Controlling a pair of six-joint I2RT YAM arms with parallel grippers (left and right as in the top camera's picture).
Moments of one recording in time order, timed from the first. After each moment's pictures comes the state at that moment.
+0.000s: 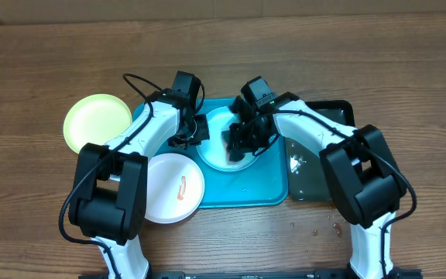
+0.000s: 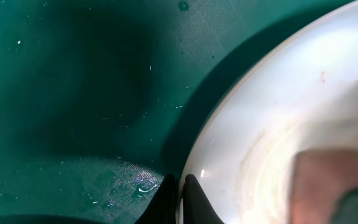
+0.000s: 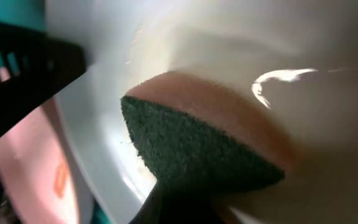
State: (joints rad) left arm -0.28 1.95 1.28 -0.74 0.10 -0.44; right arm 0.52 2.13 1.42 -0.65 -0.61 0.29
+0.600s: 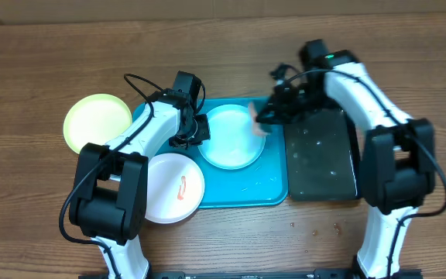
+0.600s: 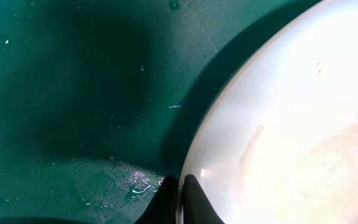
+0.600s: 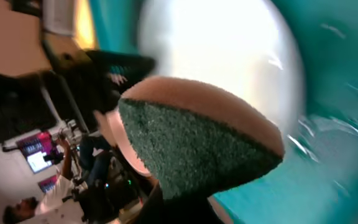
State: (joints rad) left arm -0.29 1.95 1.28 -0.73 0.11 -0.44; right arm 0.17 2.12 1.68 -1.20 -0.86 0.07
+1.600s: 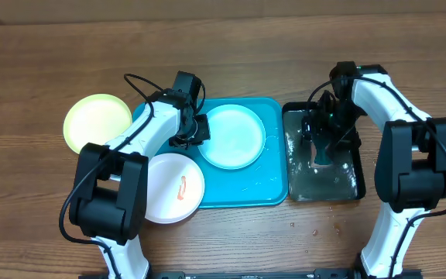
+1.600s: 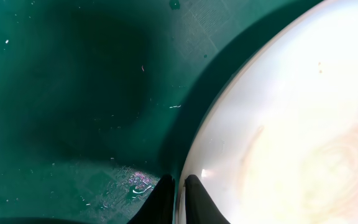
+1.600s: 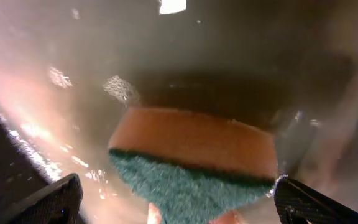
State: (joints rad) left arm -0.29 1.95 1.28 -0.73 0.11 -0.44; right arm 0.06 2.11 1.50 -1.18 -0.21 0.10
